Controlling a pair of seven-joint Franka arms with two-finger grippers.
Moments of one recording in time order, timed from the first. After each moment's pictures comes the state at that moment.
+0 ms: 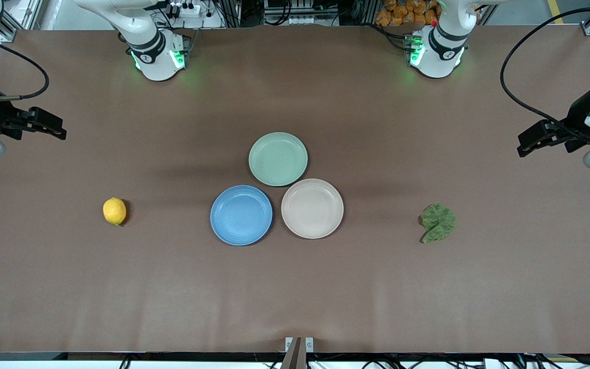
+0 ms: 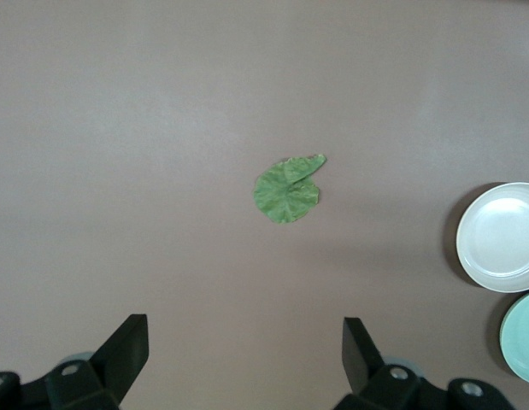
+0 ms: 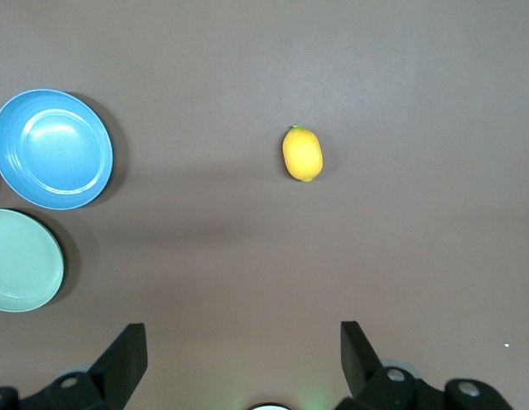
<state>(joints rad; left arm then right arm) -0.02 0.11 -0.09 -1.42 0.03 1.55 -0.20 0.05 0.04 -0.04 -1.53 0.01 1.46 0.02</state>
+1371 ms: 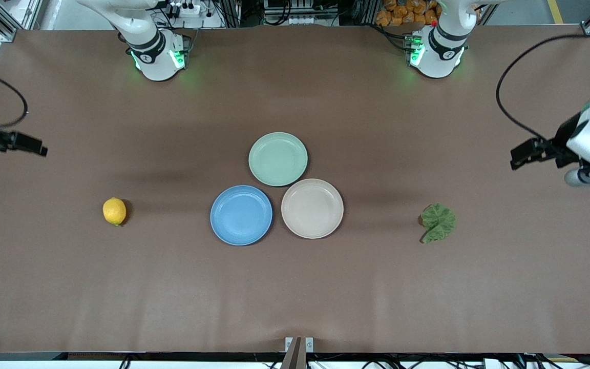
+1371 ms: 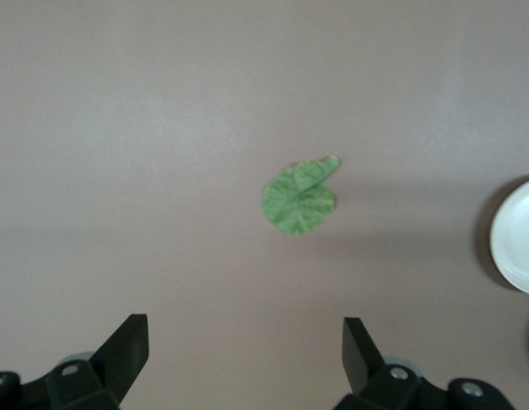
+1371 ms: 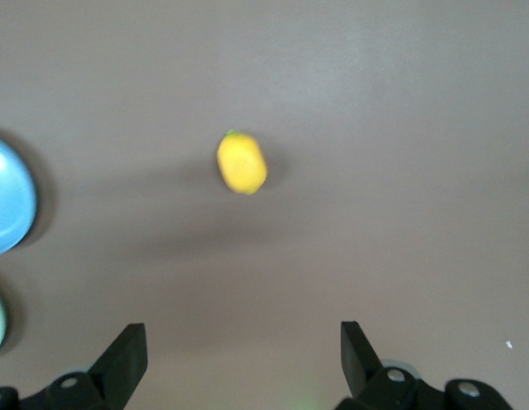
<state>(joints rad) 0.02 0.13 -0.09 -1.59 0.03 1.75 -0.09 -0.10 0.11 -0.07 -1.70 0.00 1.70 -0.02</state>
